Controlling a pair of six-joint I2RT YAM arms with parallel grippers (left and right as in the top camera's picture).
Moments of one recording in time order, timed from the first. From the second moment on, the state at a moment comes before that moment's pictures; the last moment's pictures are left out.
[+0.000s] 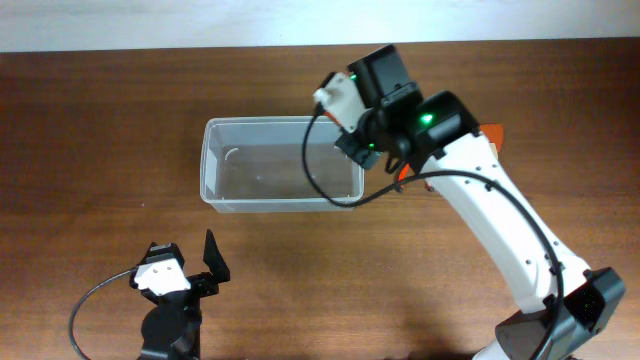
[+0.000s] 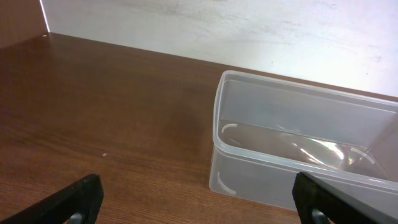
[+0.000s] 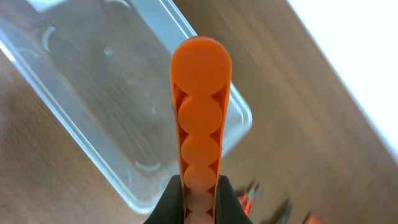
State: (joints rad) left arm -0.20 0.02 0.10 -0.29 -0.33 -0.22; right arm 0.53 1.74 1.79 -1.01 0.00 -0.45
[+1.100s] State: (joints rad) left arm -0.20 0.02 0.10 -0.29 -0.33 -0.22; right arm 0.57 2.15 1.80 -0.90 -0.18 -0.61
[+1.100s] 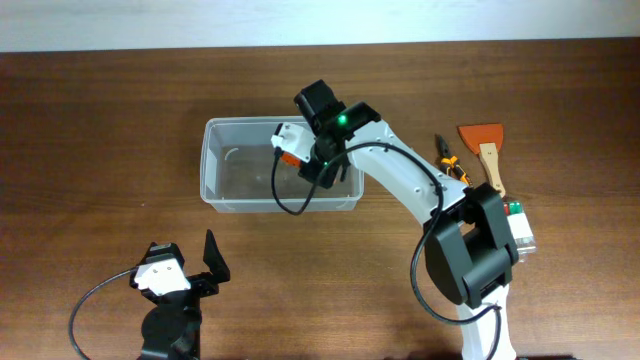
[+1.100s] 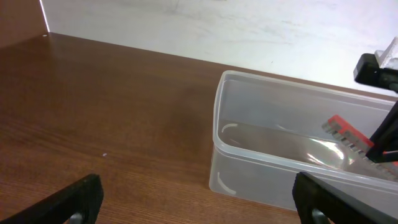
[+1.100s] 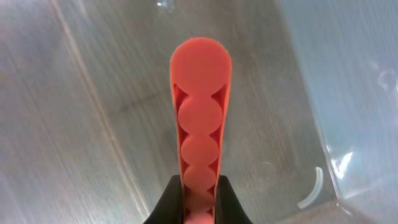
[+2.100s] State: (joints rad) left arm -0.20 0.02 0.10 -0.29 -0.33 -0.22; right arm 0.63 2.15 1.84 -0.93 -0.14 -0.50
